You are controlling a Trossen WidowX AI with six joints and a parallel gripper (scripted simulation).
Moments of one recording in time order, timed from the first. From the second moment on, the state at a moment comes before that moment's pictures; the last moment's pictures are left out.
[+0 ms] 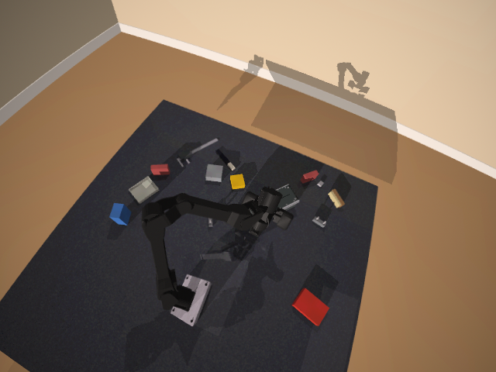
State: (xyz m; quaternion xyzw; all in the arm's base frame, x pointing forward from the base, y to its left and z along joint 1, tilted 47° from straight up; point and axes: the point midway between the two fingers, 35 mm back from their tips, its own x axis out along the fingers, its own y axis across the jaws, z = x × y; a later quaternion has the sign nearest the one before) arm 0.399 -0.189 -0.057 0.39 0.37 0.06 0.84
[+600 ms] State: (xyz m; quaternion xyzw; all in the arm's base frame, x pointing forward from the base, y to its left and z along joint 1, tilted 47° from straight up) arm 0.399 -0.189 -0.057 0.39 0.37 0.06 0.84
